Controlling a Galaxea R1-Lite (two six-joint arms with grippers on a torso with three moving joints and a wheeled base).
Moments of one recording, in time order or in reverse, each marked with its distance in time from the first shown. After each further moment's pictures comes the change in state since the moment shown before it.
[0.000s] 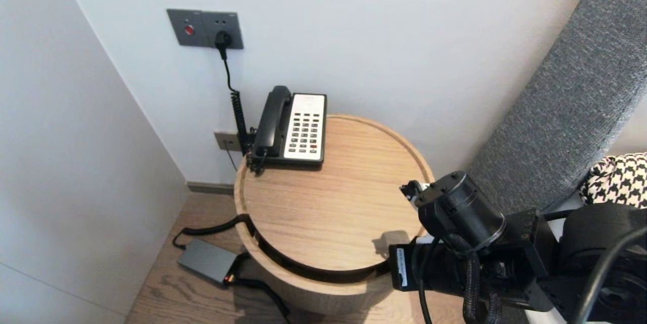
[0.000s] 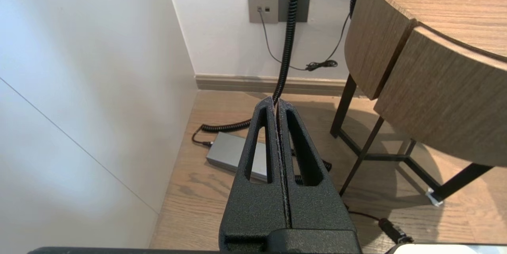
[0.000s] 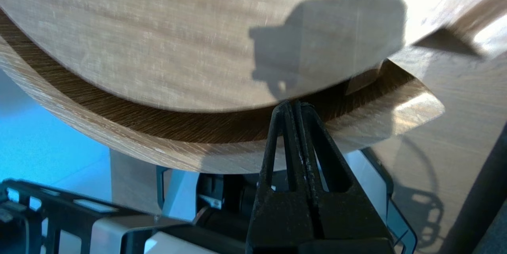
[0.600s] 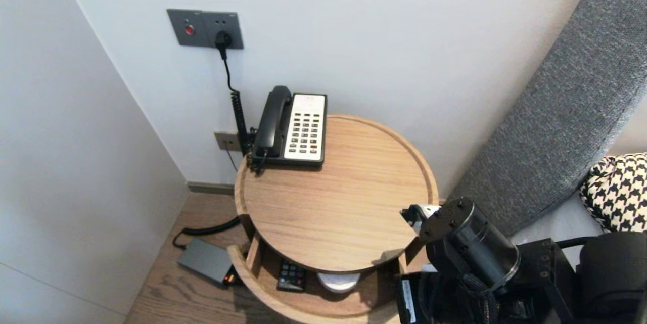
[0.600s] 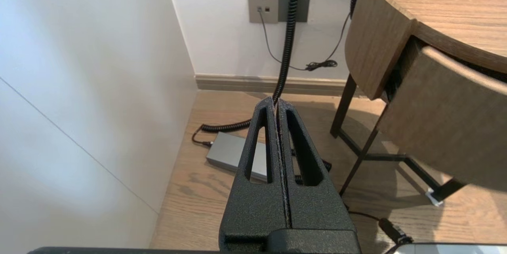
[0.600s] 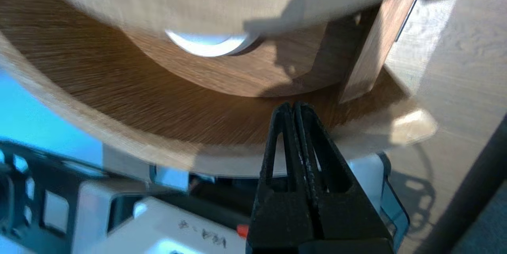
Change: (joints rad) left arm 0.000 0.000 0.000 0.000 0.000 0.000; right arm 0.078 -0.040 0.094 -0.003 0.001 0.010
